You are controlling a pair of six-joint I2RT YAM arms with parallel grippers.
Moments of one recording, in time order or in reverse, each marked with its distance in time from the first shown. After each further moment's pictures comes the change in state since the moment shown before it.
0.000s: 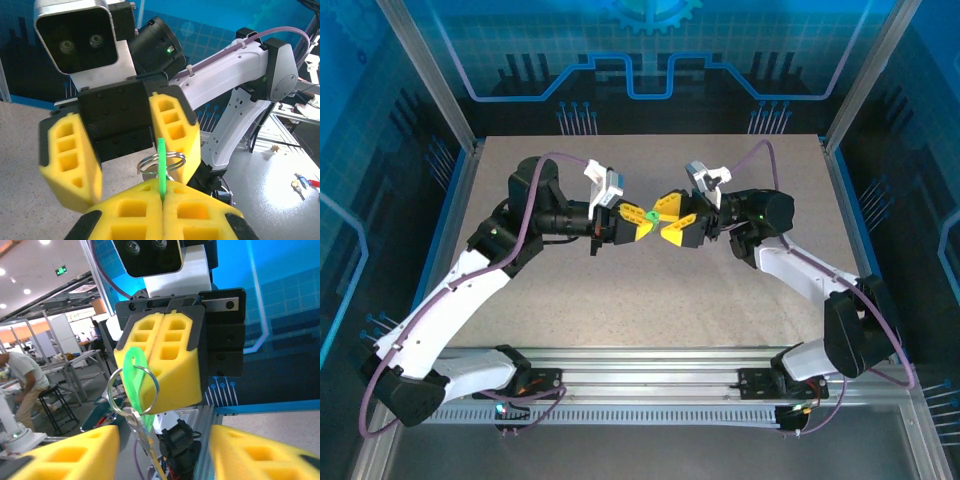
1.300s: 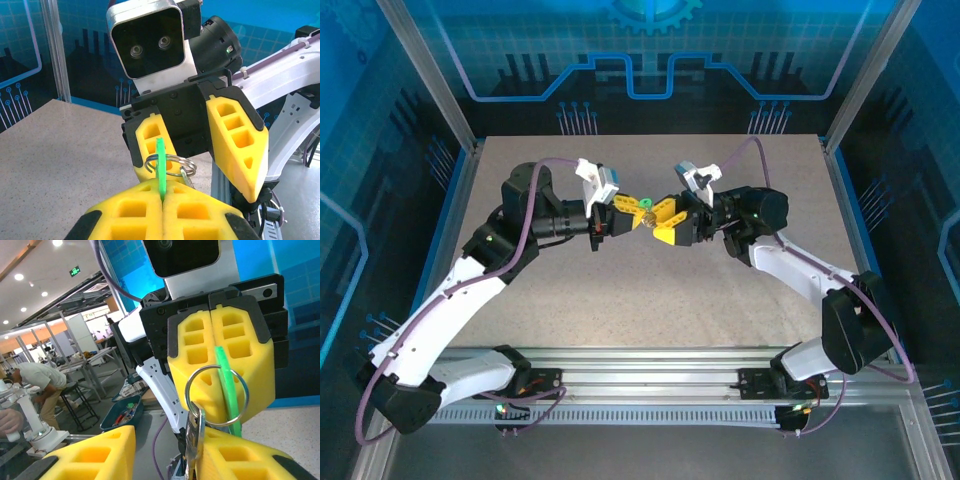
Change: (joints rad) left arm 0.003 -0.045 -0.046 0.034 -0.203 0.027; right arm 0.041 0.025 0.042 -0.001 -0.018 0.086
